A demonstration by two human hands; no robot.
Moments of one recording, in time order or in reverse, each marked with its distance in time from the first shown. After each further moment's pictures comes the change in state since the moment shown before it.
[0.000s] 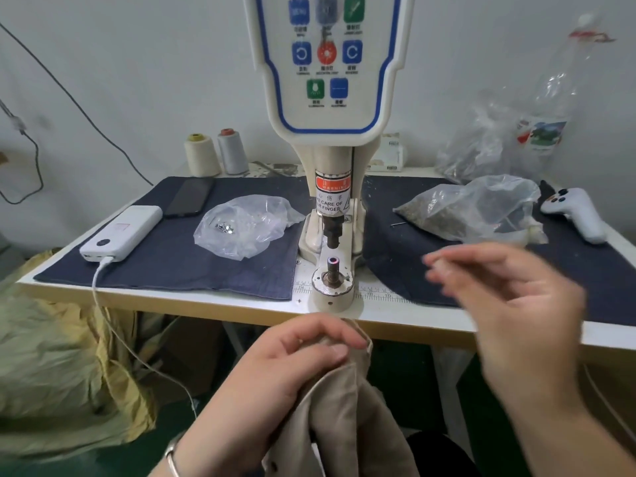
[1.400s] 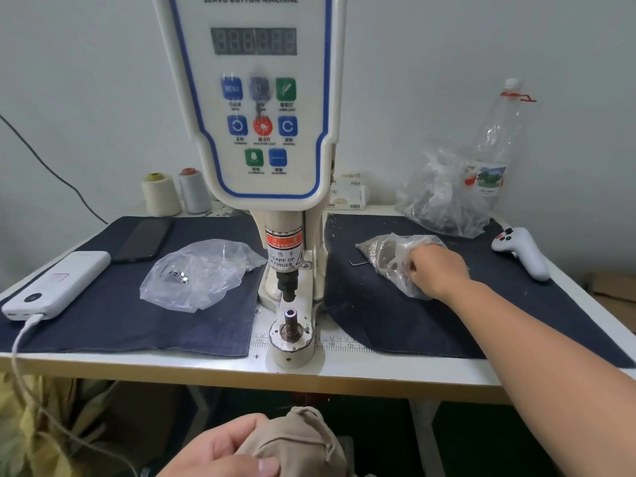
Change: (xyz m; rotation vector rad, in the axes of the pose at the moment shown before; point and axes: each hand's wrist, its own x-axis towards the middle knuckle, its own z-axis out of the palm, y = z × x) left_hand 0.014 -0.028 -0.038 -0.328 -0.243 -0.329; right_hand 0.156 0.149 -0.010 -1.338 -0.633 0.412
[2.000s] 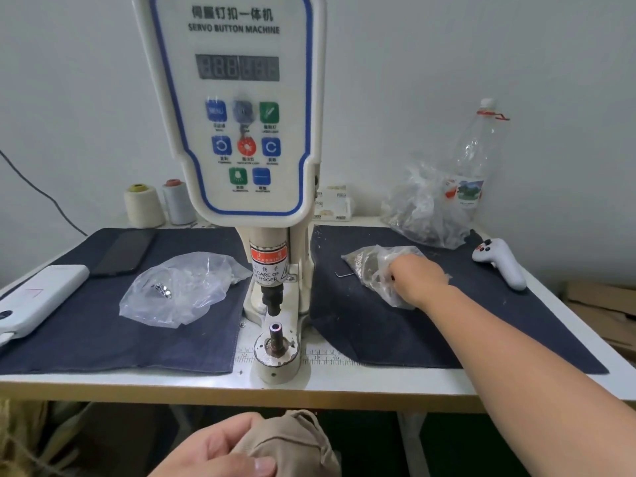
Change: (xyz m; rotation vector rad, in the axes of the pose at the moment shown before) left_hand 0.010 0.013 0.008 0.037 0.008 0.018; right_hand 0.042 -0.016 -0.005 0.124 -0.345 0.221
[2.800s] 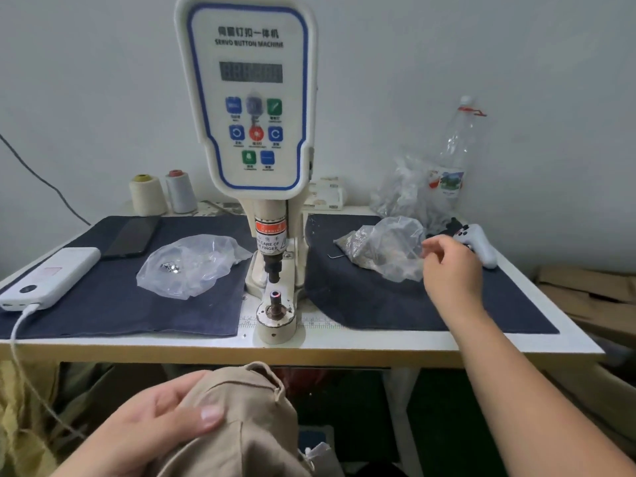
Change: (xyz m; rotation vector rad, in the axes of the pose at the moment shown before) left_hand -0.072 0.011 0.011 0.203 0.096 0.130; right_hand -0.147 0.070 0.023 0.661 0.809 -0.195
